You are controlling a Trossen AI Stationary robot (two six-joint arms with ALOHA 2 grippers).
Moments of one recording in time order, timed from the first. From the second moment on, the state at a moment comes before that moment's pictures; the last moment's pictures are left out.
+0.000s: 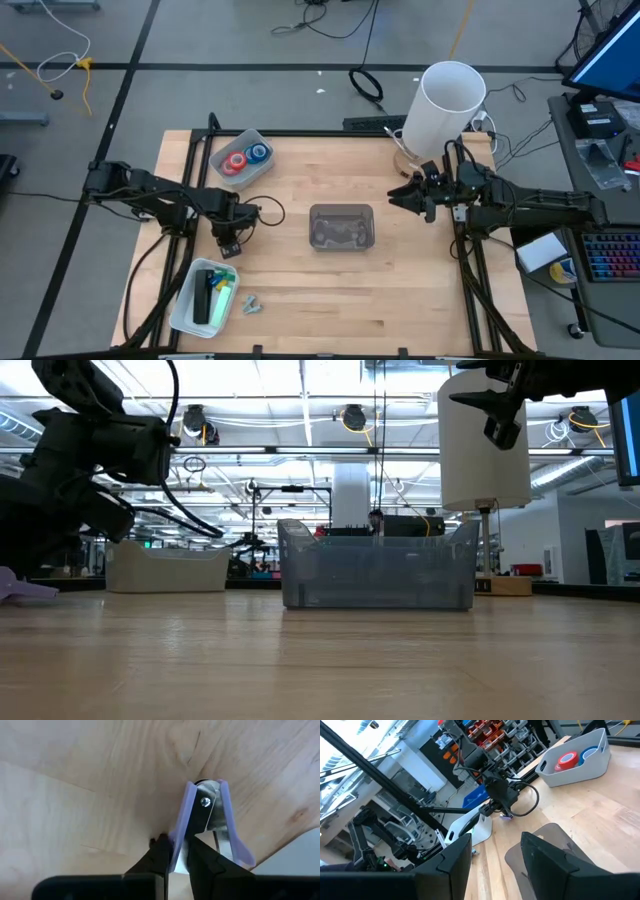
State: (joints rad) left arm -0.01 1.32 0.55 -0.88 0.29 -0.45; right arm -0.16 0.61 0.50 0.01 -0.20 0.69
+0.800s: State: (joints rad) left arm 0.05 1.33 1.06 -0.81 0.06 -0.43; right arm -0.16 0.60 0.50 0.01 -0.21 0.69
